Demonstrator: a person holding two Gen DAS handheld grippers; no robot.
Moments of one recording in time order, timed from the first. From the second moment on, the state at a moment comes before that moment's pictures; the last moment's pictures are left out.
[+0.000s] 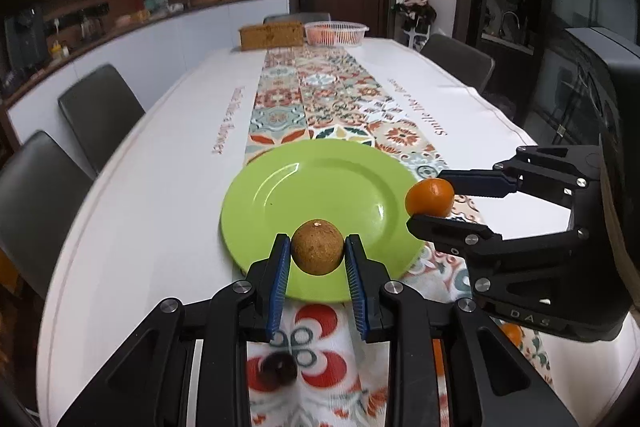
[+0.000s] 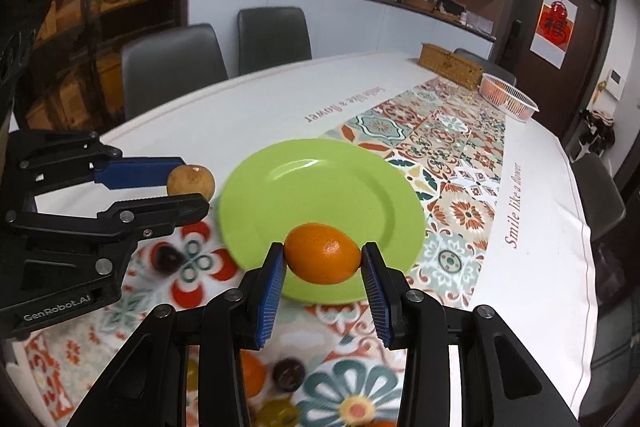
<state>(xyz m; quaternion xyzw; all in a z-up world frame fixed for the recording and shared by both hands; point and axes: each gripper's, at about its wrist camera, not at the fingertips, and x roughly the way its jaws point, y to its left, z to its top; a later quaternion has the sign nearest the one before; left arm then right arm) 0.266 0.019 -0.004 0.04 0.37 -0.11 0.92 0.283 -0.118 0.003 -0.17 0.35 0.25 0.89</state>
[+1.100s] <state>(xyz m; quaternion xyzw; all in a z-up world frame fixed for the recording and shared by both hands) 0.217 0.011 0.015 0.04 0.37 -0.08 0.92 0.251 -0.153 0.013 -0.09 0.34 0.18 0.92</state>
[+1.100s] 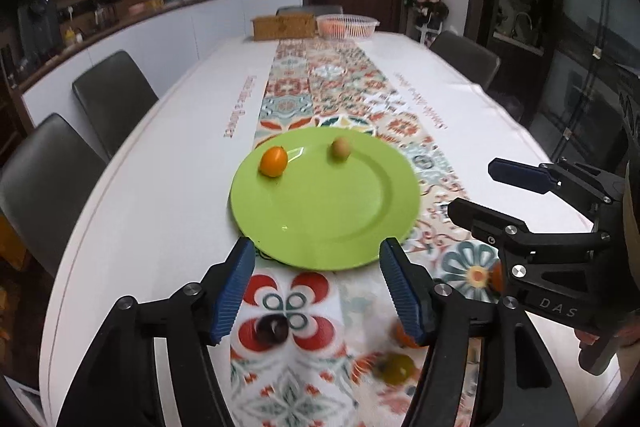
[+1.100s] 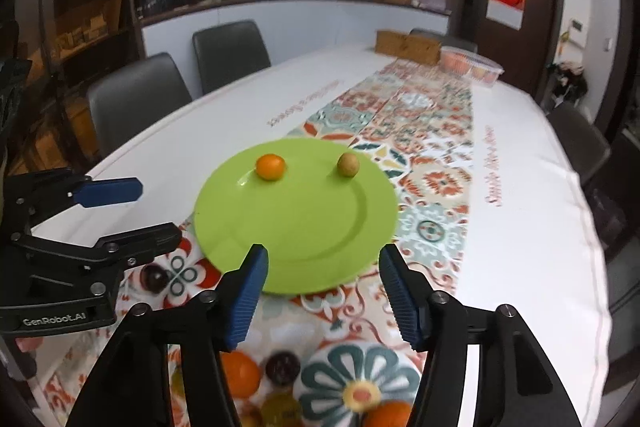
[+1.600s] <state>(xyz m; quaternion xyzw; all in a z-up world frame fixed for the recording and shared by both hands) 0.132 -0.006 0.052 0.05 0.32 -0.07 0.94 0.156 -0.176 0.054 -0.09 0.27 0.16 0.94</state>
